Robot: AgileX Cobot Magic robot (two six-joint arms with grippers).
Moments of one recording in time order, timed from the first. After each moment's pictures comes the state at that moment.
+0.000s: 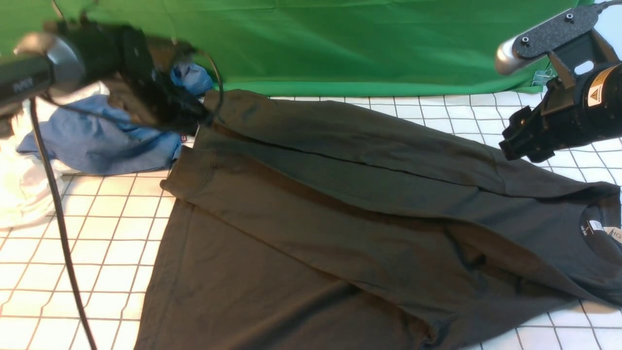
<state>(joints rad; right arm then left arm) 0.30 1.47 -1.17 -0.18 0.53 -0.10 -0.05 2.14 -1.80 -0.05 0.69 0.14</state>
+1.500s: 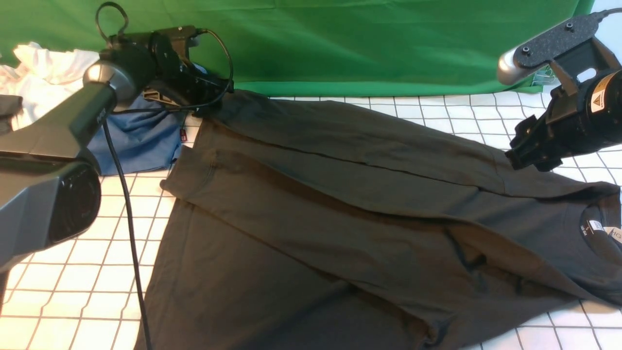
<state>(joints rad) 0.30 1.47 -1.17 -0.19 0.60 -0.10 -0.03 2.63 -2.44 -0.14 0.70 -0.03</state>
